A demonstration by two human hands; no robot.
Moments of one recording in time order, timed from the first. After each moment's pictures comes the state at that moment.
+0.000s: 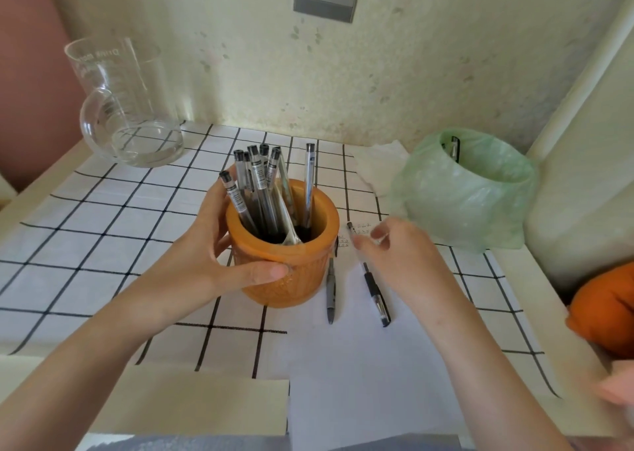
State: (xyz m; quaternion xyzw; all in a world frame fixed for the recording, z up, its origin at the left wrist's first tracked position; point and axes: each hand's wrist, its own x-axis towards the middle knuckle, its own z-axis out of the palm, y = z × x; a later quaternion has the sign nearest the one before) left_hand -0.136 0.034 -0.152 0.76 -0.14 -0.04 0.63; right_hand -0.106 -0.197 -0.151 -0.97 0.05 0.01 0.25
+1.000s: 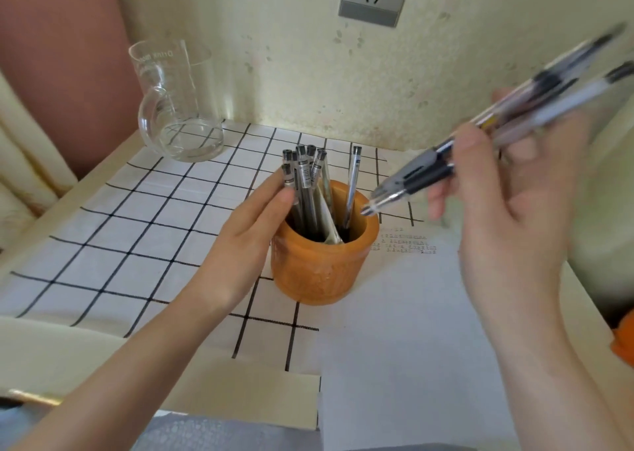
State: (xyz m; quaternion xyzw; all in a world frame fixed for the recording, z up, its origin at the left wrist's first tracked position) left_hand -0.121 0.023 -0.154 0.70 0.00 0.06 0.71; right_hand -0.138 -0.163 -0.078 -0.69 -0.23 -0.28 0.63
